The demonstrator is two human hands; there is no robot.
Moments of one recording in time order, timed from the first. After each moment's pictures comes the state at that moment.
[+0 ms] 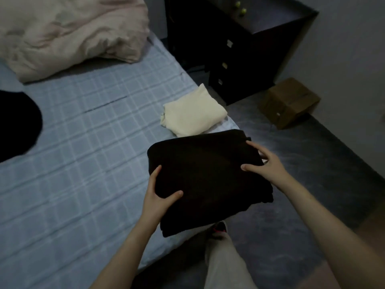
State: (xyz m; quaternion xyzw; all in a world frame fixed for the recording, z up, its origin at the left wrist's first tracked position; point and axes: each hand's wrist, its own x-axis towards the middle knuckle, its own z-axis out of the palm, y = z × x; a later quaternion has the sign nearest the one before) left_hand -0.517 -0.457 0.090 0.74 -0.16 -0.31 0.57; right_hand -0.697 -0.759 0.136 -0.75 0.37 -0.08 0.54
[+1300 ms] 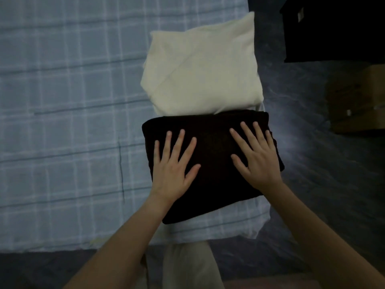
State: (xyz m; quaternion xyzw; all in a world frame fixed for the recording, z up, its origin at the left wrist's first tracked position) left_hand -0.493 -0.731 -0.101 0.95 -0.29 -0.06 0.11; right_hand -0.551 -0.988 -0.090 -0.99 0.03 0.04 0.11
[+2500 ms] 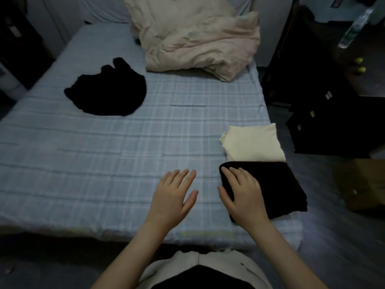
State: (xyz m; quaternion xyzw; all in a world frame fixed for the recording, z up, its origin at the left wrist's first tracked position) left_hand -0.573 -0.457 0.223 0.94 -0.27 0.04 0.19; right_hand -0.616 -0.666 0.229 -0.97 0.02 -0.06 0.22
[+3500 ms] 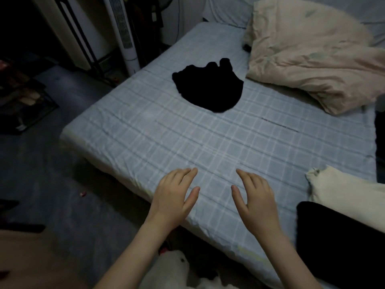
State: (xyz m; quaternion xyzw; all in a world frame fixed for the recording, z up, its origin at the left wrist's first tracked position) left_hand -0.616 -0.208 0.252 0.97 -0.03 0.08 0.24; right_hand -0.569 -0.426 0.247 -0.95 -0.13 -0.03 0.27
